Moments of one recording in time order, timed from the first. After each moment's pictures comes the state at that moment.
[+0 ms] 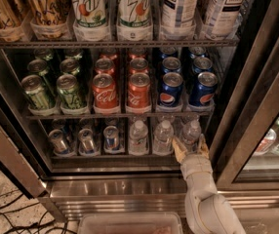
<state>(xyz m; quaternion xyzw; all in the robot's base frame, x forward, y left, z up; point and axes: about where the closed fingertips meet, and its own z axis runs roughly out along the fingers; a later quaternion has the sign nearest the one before) 0.596 -0.209 0.626 0.00 0.71 0.00 0.71</state>
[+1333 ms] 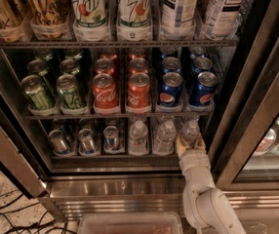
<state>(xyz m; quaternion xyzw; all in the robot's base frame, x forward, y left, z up) 0.614 -0.209 0.626 0.01 0.71 0.00 0.71</state>
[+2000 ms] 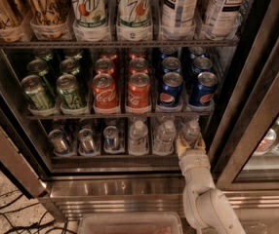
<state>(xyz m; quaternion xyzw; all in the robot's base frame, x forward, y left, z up) 0.613 -0.208 0.630 0.01 0.70 0.00 0.71</state>
